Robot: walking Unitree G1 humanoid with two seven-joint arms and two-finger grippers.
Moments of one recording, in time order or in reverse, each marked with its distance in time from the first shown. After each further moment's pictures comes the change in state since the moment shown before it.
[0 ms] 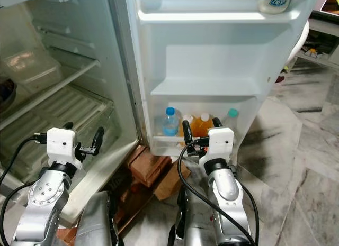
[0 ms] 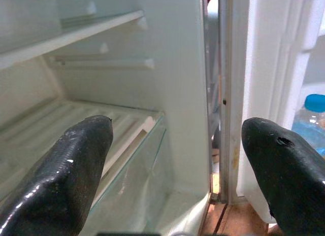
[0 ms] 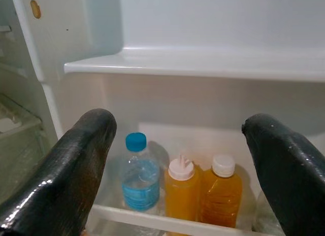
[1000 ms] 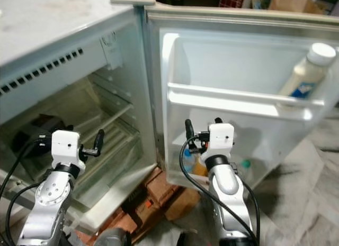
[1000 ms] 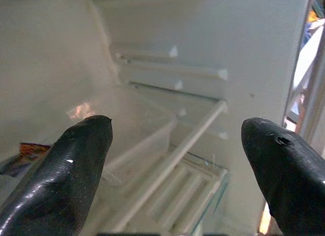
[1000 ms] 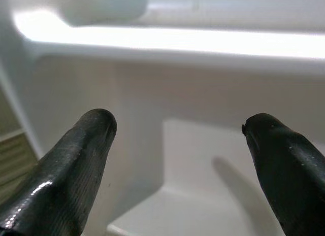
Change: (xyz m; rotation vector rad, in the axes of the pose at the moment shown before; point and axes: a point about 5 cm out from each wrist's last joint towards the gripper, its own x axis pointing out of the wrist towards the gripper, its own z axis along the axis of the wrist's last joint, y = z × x) left arm 0.006 -0.004 -0.011 0.023 0.034 0.037; right arm 0.005 -0.008 -0.003 0.007 0.085 -0.071
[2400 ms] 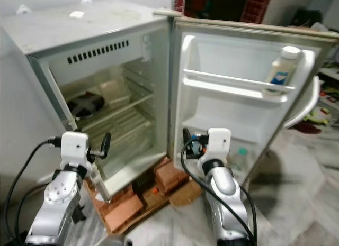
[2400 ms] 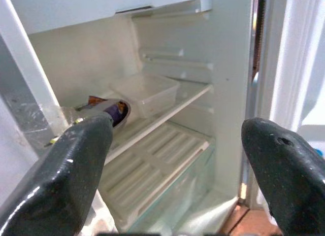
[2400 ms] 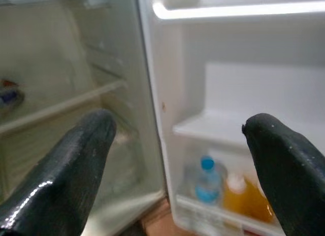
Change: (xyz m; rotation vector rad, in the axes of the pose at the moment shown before) left arm 0.011 -0.008 -0.002 0.007 -0.003 -0.029; right arm 0.002 0.010 -0.018 0.131 0.121 0.027
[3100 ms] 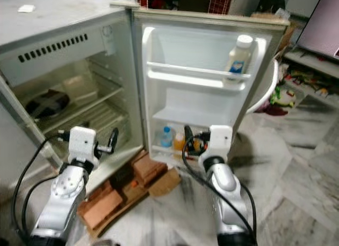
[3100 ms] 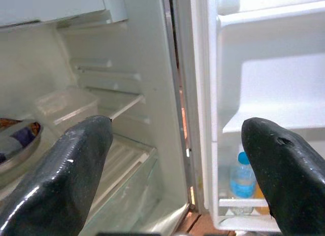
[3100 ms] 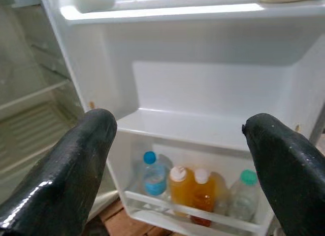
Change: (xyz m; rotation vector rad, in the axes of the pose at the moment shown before) left arm 0.004 -0.012 0.002 0.022 -0.028 -0.059; right arm 0.005 -0.004 0.003 0.003 -0.016 -0.008
